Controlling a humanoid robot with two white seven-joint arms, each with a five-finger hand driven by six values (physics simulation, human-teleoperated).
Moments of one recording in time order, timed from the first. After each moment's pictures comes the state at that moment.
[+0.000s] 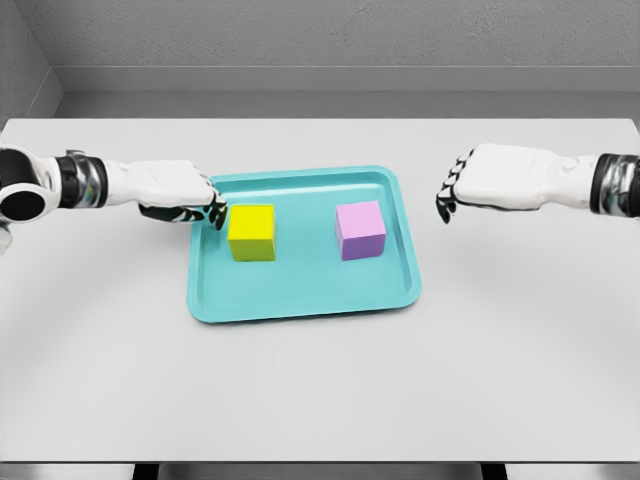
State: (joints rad) left arm -0.85 0.69 -0.83 -1.26 -0.44 -0.61 -0.61; right arm -0.71 -0.86 0.62 -1.62 0.45 -0.61 0.61
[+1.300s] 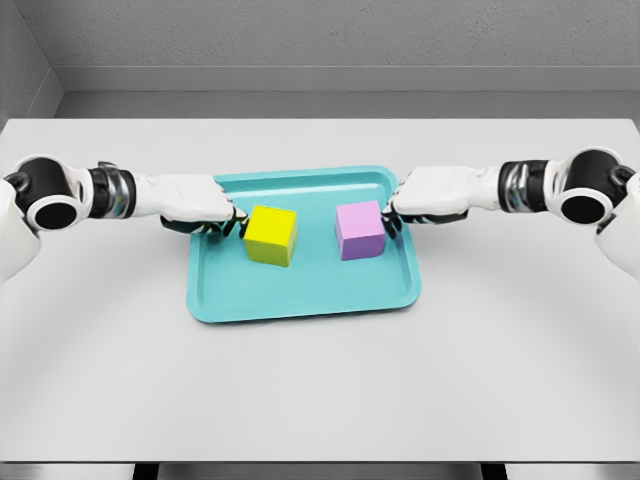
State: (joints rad) left arm -0.84 0.64 -0.87 -1.26 -0.52 -0.61 -0.61; right arm -0.85 -0.63 0.86 -1.32 0.46 -0.61 0.61
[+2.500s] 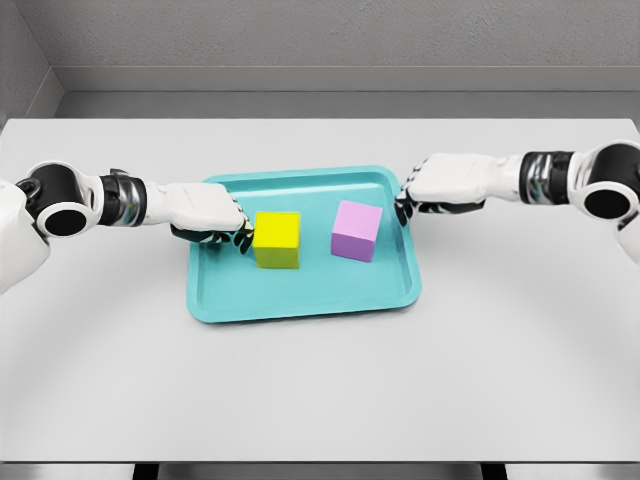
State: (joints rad) left arm -0.84 0.64 -0.90 -1.30 -0.51 -0.61 -0.61; right arm -0.83 -0.67 0.79 -1.34 0.44 -0.61 0.61
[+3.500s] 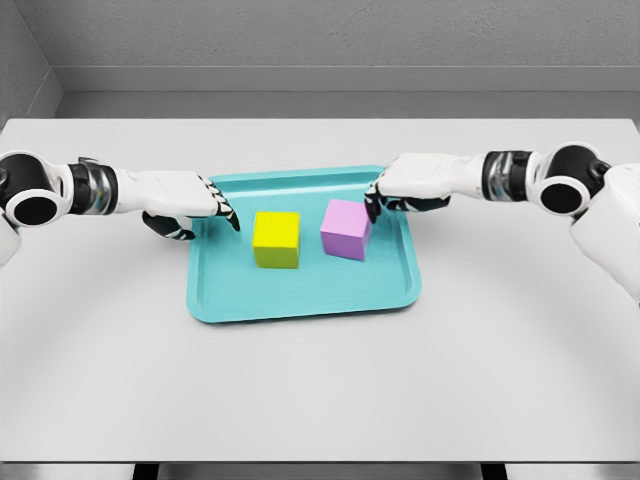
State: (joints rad) left arm -0.86 0.68 -0.89 -1.24 -0.47 -0.61 -0.61; right arm -0.85 -0.52 0.78 -1.20 0.44 -0.61 0.61
